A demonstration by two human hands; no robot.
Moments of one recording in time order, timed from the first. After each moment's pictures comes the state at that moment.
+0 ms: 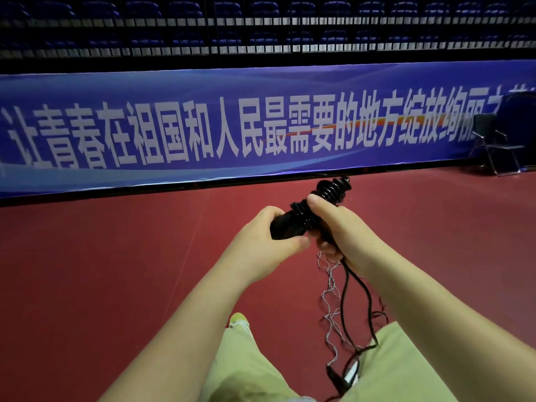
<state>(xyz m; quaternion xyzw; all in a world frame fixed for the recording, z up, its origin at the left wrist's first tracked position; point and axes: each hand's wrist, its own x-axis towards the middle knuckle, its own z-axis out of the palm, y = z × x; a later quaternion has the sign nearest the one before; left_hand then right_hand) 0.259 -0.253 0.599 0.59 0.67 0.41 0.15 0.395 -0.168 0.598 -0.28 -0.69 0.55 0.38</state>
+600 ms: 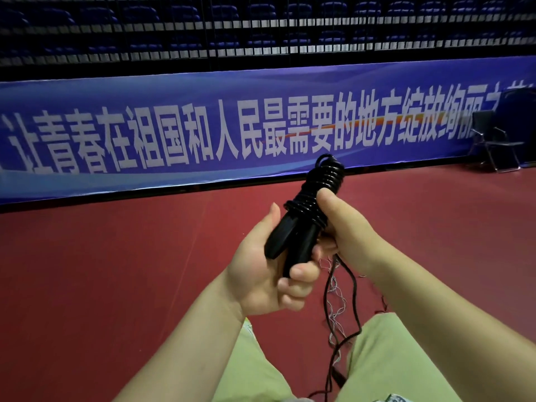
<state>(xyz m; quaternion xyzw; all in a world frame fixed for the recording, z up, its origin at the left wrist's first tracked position) 0.263 -0.267 0.593 0.46 0.26 0.39 0.76 0.396 -0.187 0.610 -0.18 -0.72 0.56 0.37</state>
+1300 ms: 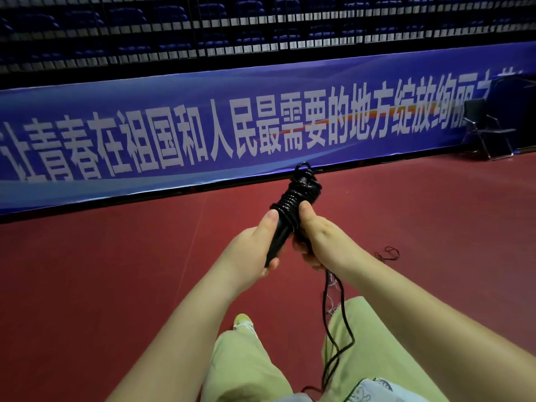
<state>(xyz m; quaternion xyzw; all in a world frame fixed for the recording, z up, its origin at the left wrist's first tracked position) 0.260 -0.258 0.594 0.57 0.62 0.46 0.29 0.386 -0.175 0.579 -0.26 -0.76 0.48 0.35</state>
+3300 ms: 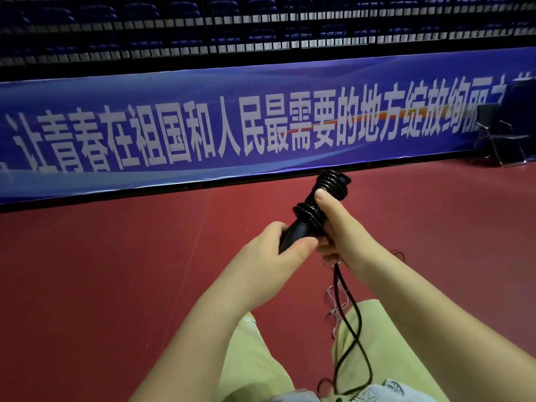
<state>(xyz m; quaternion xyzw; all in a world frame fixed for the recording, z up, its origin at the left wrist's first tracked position) 0.267 -0.280 0.588 0.63 0.66 0.39 0.14 0.391 -0.184 0.591 -0.28 -0.69 0.58 0.33</state>
